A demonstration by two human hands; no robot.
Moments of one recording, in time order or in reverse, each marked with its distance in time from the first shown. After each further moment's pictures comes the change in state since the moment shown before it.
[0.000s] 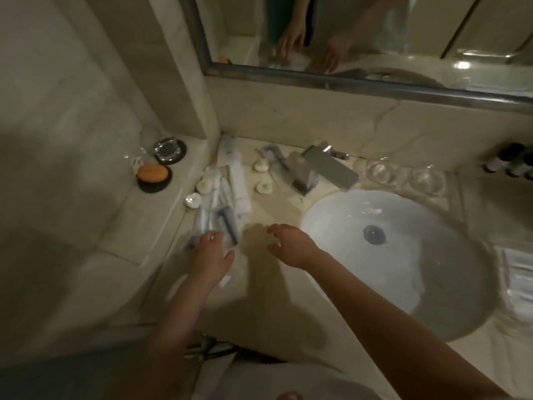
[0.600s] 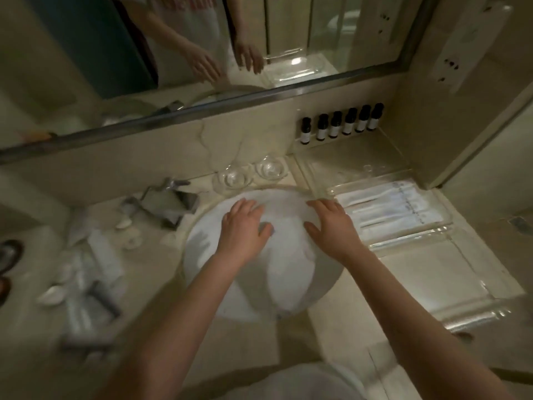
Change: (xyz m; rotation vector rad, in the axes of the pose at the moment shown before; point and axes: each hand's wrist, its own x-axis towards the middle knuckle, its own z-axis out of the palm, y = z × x) left_hand -0.047 0.323 0.038 0.169 -0.030 0.794; right_hand -0.213 0.222 -0.078 0.088 0.700 0.481
